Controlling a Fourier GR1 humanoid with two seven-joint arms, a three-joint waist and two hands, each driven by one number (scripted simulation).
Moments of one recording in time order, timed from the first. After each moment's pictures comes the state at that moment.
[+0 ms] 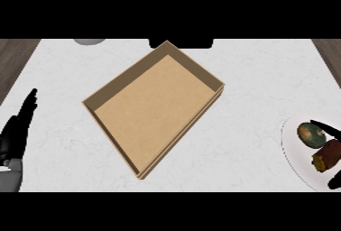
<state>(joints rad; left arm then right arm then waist) -0.10 0.40 0.13 -1.33 -0.19 0.13 0.06 -0.15 -0.71 0.01 -1.00 0.57 0.41 -0.17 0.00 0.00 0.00</state>
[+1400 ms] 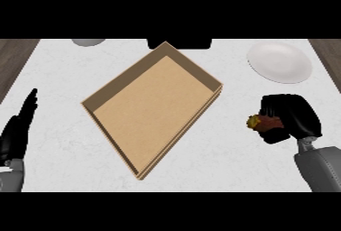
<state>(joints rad) -0.10 0.36 0.16 -1.36 -0.23 0.11 0.09 -0.27 -0.42 0.15 -1.38 0.93 0.03 0.08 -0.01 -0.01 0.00</state>
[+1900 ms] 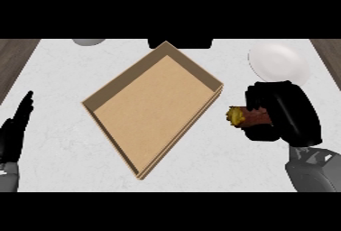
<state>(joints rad) -0.08 0.37 0.19 -1.35 -0.22 0.08 0.05 -0.30 -0.34 0.21 -1.76 0.95 0.05 0.16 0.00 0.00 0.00</state>
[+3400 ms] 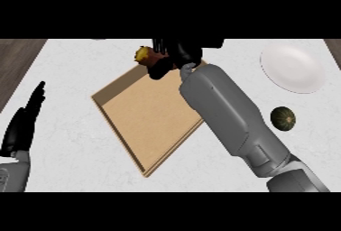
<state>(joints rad) -0.16 0.34 0.17 -1.34 -0.25 0.06 0.07 -1.16 0.00 0.29 -0.74 0.57 -0.26 0.33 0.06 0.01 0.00</state>
